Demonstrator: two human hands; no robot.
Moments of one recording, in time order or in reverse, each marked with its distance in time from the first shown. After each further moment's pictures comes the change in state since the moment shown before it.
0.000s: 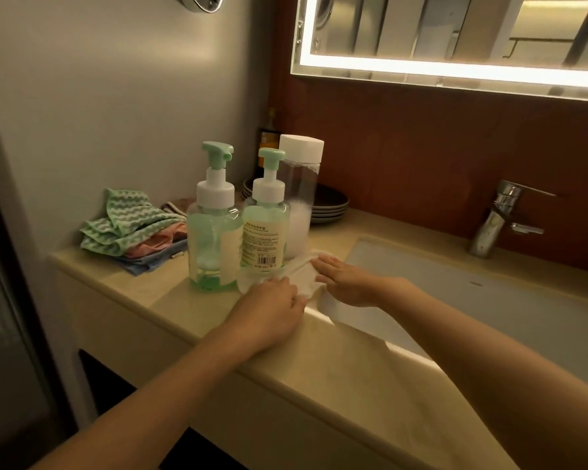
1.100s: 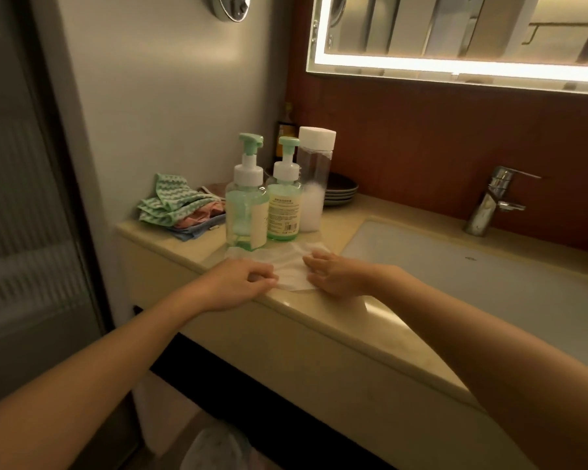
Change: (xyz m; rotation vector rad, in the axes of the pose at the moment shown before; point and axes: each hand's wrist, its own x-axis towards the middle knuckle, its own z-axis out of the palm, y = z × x) left_hand -0.078 -0.054 -0.036 -0.256 -0.083 0.014; right_hand -0.073 -0.067 0.010 -0.080 -0.073 -0.042
